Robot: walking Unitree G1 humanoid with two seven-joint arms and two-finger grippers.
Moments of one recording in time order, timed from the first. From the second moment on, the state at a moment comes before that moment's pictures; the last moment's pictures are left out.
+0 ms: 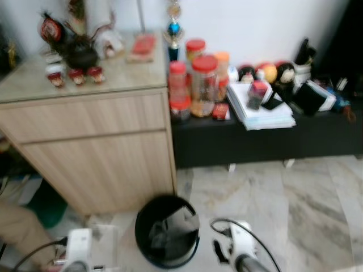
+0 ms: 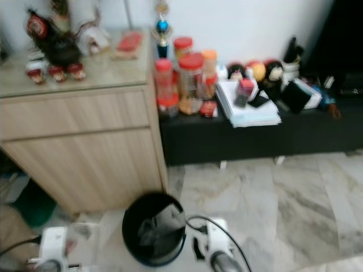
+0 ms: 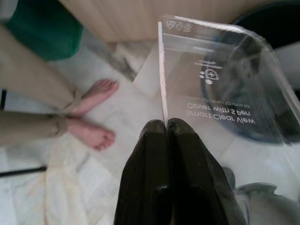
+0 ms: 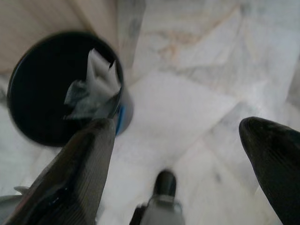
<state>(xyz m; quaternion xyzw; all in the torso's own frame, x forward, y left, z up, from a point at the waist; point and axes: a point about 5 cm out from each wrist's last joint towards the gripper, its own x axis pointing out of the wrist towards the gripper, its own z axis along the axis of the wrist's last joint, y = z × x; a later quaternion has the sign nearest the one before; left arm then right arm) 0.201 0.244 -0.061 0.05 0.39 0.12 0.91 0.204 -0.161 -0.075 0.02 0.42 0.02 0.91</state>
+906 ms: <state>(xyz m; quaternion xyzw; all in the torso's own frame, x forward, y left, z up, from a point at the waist) 0.286 0.186 -0.010 0.06 0.27 -0.03 0.96 0.267 -0.095 -0.028 0.04 0.35 0.23 0.91</state>
